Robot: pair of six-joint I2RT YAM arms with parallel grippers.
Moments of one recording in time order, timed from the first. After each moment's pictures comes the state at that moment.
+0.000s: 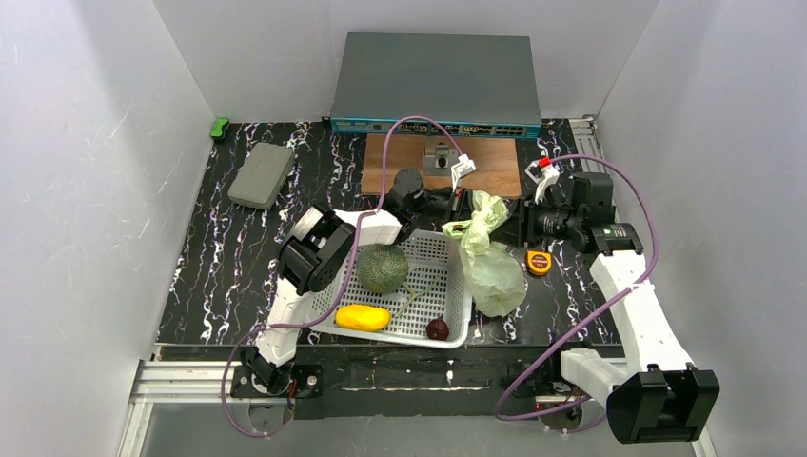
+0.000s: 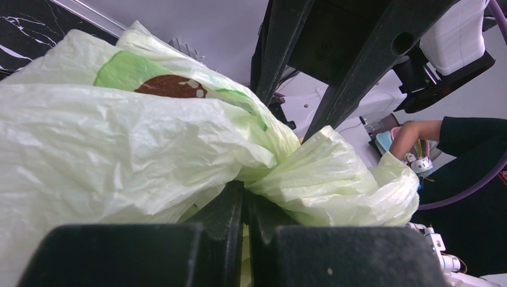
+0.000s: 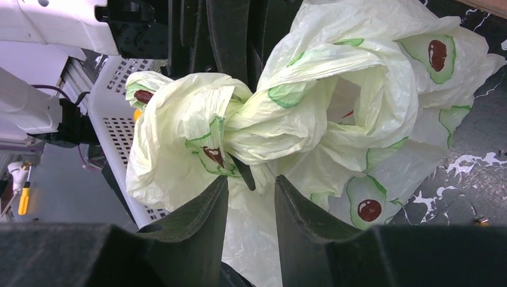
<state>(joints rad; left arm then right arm) -0.74 2.20 1.40 1.06 1.21 -1.13 0.08 1.03 0.94 -0.62 -0.84 0.04</state>
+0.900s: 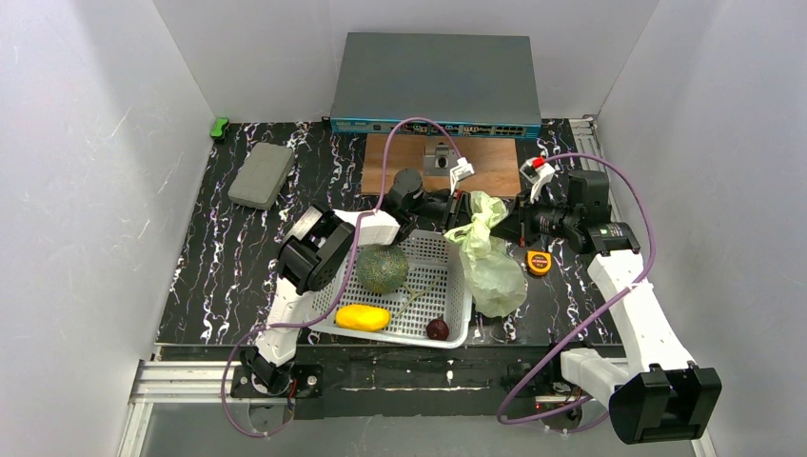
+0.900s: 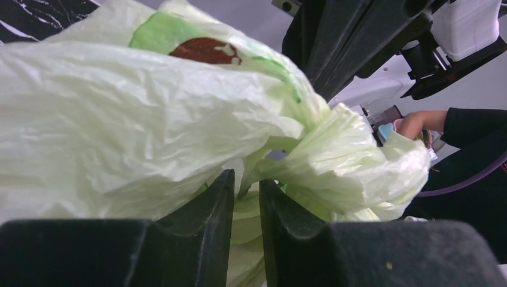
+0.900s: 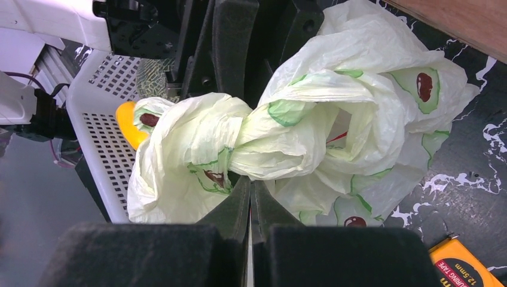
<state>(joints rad) -0.73 2.20 1.39 1.03 1.23 -1.10 0.12 1.04 0.94 -0.57 -0.80 -0.02</state>
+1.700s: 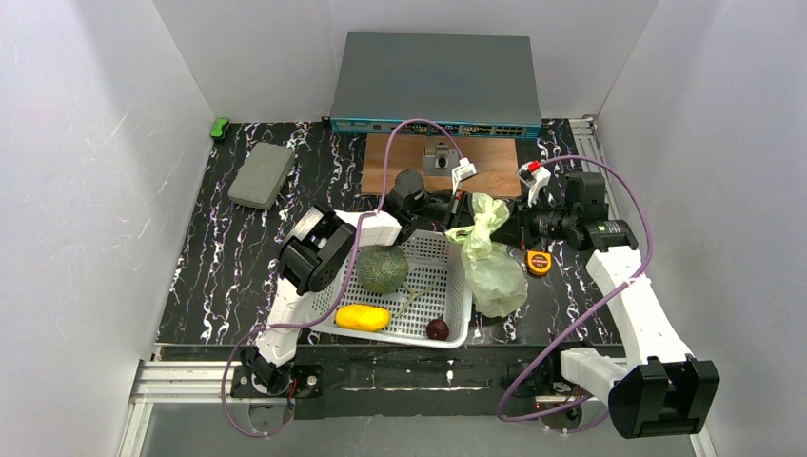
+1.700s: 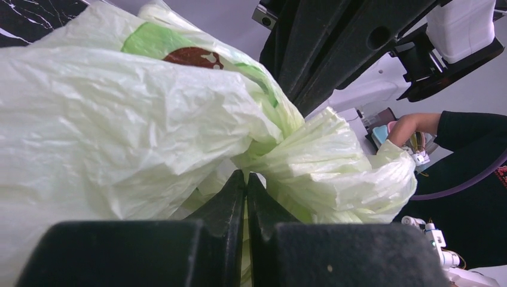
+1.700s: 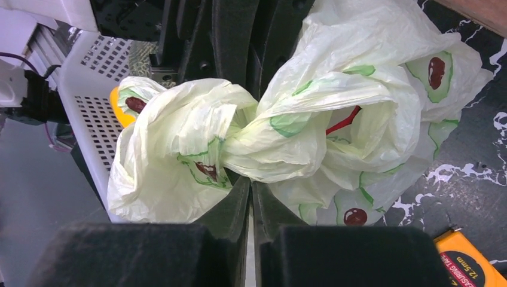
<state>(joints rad) -0.74 2.20 1.39 1.04 1.23 -1.13 0.12 1.06 0.94 -0.62 -0.82 -0.08</state>
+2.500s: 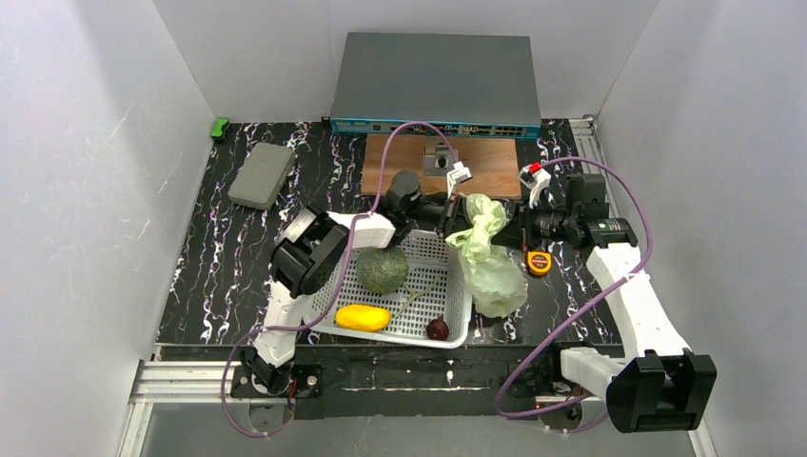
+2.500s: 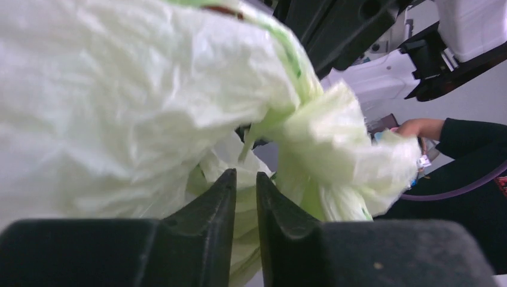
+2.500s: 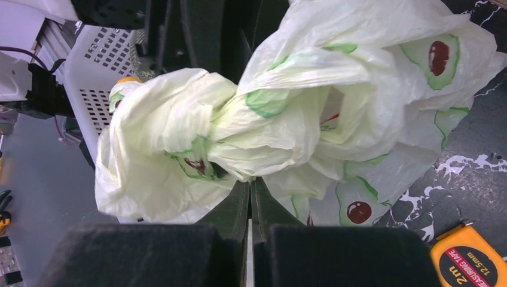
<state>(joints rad) -0.73 2.17 1.34 1.00 1.22 -1.08 0.09 1.09 0.94 -0.67 -0.85 -0.11</state>
